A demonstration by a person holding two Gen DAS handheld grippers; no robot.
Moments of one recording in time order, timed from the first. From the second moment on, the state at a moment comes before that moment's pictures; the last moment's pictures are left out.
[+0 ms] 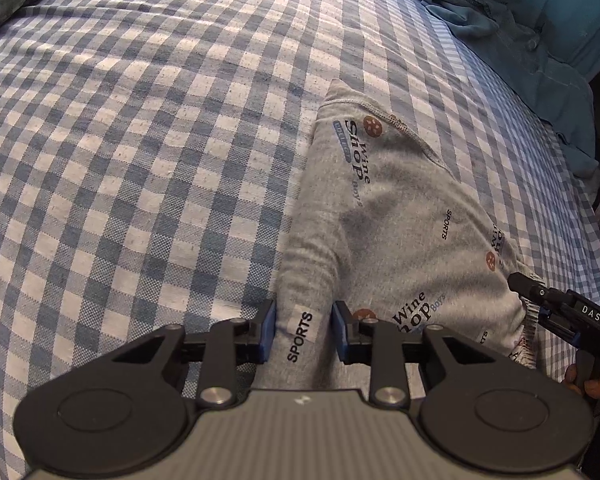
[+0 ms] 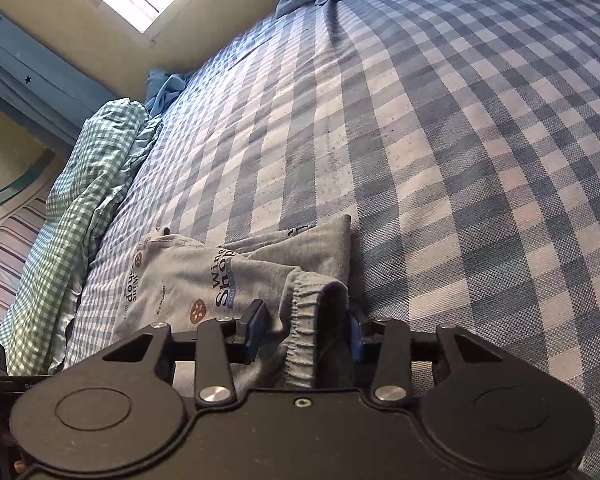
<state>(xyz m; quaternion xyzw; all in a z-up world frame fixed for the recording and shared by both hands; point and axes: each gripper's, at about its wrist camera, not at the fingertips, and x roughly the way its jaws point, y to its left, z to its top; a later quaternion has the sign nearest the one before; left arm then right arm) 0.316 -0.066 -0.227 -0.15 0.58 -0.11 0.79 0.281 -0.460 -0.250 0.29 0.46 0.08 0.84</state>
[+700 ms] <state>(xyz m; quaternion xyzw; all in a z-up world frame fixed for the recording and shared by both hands) 0.312 -0.049 -0.228 -0.17 0.58 -0.10 0.79 0.323 -0.389 -0.206 0.03 0.42 0.10 0.90</state>
